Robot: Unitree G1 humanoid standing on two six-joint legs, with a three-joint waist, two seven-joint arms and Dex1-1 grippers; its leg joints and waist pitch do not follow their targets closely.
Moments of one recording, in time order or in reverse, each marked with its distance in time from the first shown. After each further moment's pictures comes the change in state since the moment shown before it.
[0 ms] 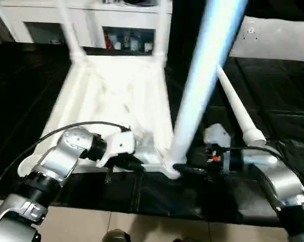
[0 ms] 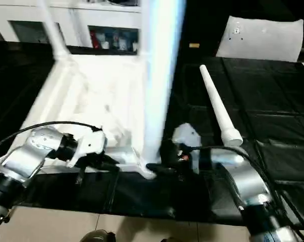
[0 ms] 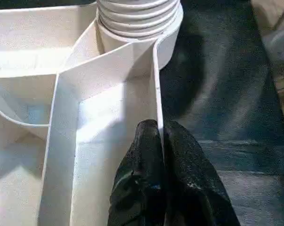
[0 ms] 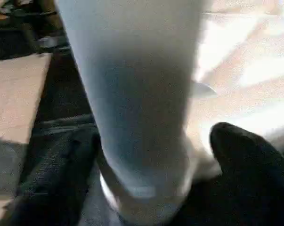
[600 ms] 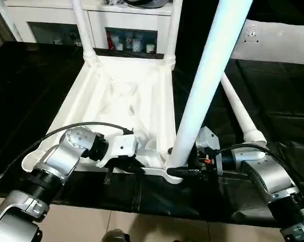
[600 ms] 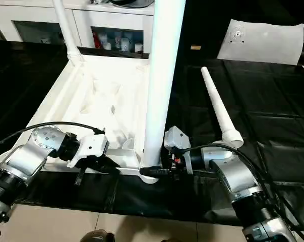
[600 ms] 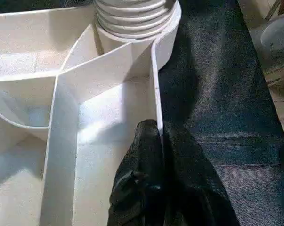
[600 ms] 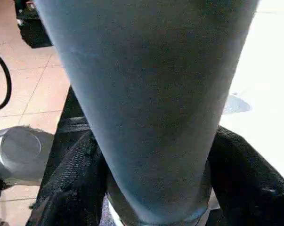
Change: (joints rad) left arm -0.027 -0.003 -0.019 0.053 0.011 -0.067 -0.022; right arm -0.043 0.014 0.043 0.069 -0.009 -0.025 0.075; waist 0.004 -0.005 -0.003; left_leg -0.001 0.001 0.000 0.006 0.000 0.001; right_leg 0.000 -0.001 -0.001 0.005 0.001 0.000
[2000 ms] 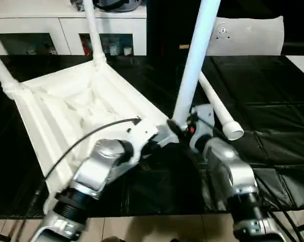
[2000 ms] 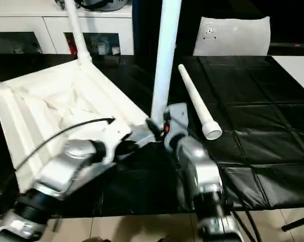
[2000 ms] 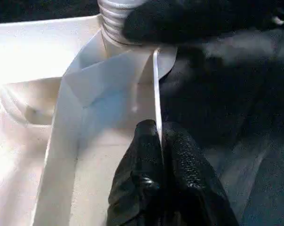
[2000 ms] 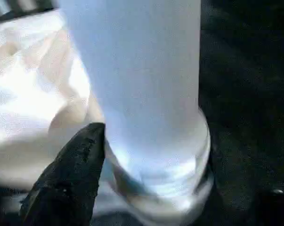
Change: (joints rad) left arm 0.125 -0.239 0.126 -0.248 0.075 0.520 0.609; right arm 0.026 0.381 -0.226 0.070 -0.093 0.162 -0.786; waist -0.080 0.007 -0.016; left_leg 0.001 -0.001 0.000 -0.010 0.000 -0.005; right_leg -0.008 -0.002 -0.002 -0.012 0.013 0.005
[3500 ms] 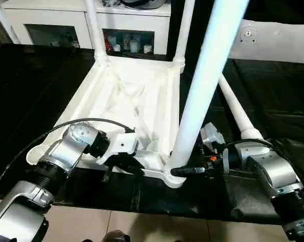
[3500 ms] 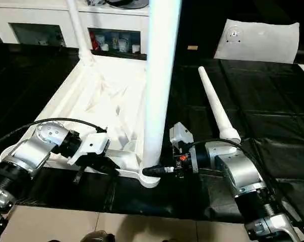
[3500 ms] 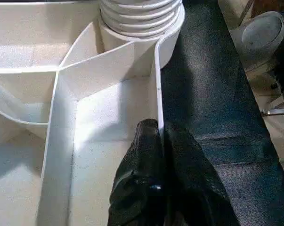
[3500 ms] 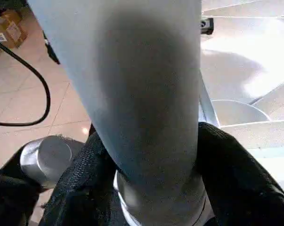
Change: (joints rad) left arm -0.201 0.208 -0.141 0.395 -0.084 -0.573 -0.703; right arm -0.054 -0.392 0.186 -0.067 0.150 -0.052 0.908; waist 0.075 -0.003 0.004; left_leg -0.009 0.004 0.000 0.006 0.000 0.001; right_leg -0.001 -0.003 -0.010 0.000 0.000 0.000
